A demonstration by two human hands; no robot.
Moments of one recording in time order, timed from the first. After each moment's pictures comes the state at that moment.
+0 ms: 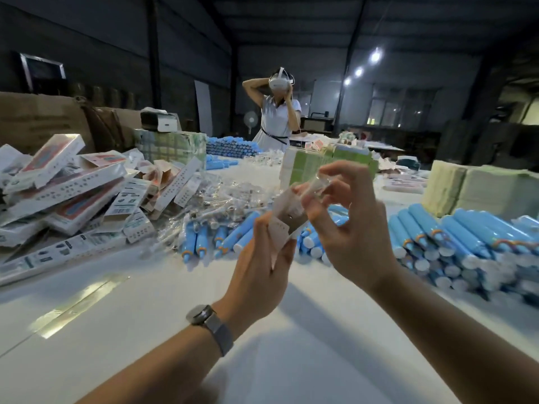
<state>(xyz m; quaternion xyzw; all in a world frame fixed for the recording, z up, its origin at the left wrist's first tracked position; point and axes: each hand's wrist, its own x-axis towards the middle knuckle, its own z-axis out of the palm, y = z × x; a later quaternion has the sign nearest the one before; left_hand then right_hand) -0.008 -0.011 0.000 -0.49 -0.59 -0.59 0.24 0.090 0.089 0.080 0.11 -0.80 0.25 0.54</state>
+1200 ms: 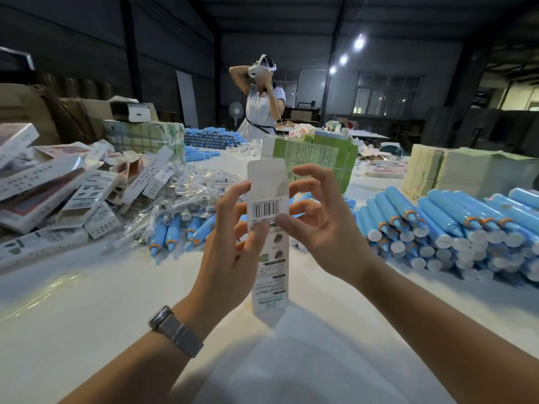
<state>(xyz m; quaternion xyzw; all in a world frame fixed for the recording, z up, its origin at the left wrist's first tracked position) 0.003 -0.007 0.005 -0.52 -0.52 -0.67 0.12 0.092 0.129 0.051 0.13 -0.80 0.45 0.38</state>
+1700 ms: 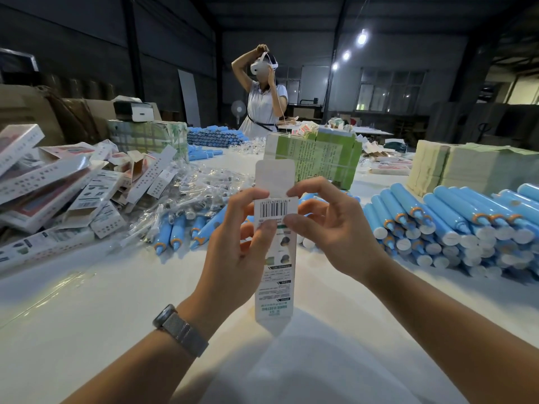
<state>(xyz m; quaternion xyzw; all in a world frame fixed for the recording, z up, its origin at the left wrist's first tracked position) 0.005 -0.008 0.009 -0.51 -0.52 -0.67 0.12 0.096 0.130 0.052 0.12 -0.78 0.51 0.34</state>
